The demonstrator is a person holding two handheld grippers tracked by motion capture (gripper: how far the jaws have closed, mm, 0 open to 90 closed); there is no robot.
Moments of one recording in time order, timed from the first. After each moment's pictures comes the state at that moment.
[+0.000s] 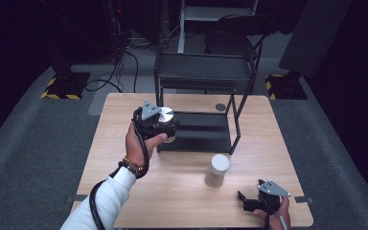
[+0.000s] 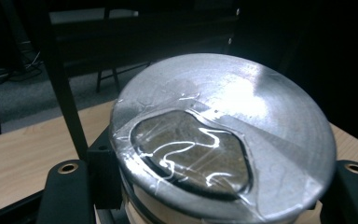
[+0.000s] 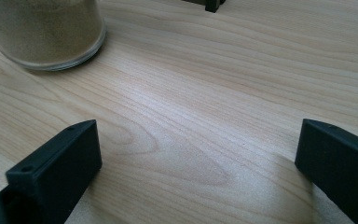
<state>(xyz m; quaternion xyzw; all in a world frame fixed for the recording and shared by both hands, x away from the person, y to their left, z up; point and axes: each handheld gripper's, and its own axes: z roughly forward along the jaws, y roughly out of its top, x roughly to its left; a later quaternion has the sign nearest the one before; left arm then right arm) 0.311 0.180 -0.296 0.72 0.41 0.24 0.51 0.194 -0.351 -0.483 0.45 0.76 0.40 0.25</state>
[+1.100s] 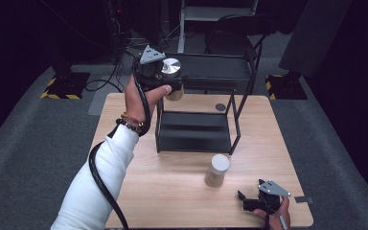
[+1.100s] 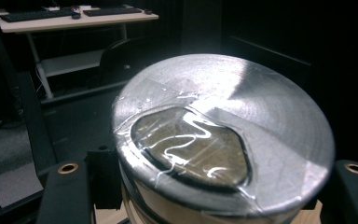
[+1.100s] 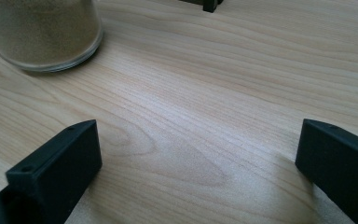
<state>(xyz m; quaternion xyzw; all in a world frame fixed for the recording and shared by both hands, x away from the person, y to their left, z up) 0.353 0.179 -0.188 0.71 0.37 0.25 0.55 0.194 -0.351 -0.482 0.45 0.76 0.39 0.25</state>
